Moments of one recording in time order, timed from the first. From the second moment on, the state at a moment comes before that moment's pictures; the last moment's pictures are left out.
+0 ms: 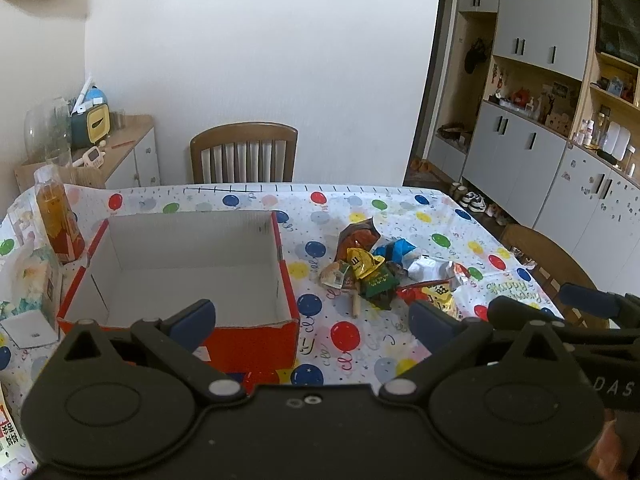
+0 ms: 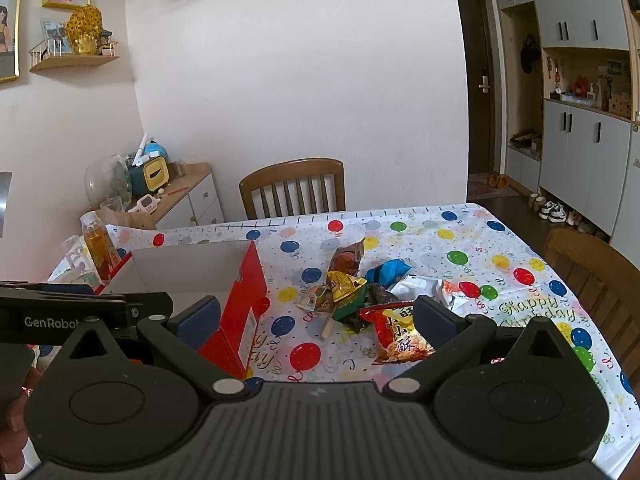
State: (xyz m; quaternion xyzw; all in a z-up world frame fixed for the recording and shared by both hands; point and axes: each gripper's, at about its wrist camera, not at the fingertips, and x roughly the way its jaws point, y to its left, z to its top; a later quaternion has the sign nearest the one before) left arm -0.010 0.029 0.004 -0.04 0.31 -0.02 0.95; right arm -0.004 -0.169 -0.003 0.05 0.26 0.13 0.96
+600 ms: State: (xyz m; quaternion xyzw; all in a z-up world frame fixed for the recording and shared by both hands) left arm 0.003 0.017 0.006 -0.02 0.31 -0.01 0.95; right arm 0.012 -0.182 -0.003 0.05 0.26 0.14 0.95
